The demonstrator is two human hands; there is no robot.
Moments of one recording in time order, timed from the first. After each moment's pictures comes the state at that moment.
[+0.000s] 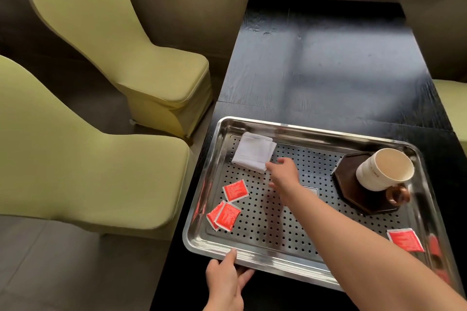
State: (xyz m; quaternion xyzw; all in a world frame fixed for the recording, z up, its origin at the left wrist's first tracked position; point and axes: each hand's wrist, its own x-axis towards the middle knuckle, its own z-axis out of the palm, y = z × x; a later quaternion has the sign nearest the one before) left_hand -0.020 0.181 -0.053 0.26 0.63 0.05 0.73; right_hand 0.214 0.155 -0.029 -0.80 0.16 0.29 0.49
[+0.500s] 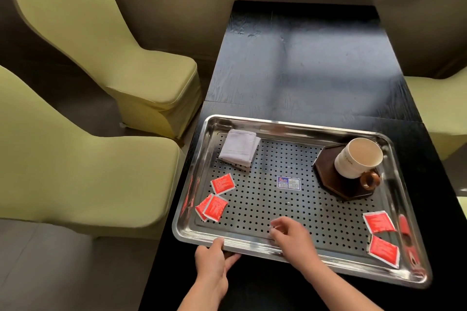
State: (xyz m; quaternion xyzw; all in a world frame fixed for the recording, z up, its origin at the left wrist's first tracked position) left_hand -0.022 0.178 -0.048 0.31 0.60 0.07 0.73; right_hand 0.087 0.020 -0.050 -0.87 -0.02 0.31 0.37
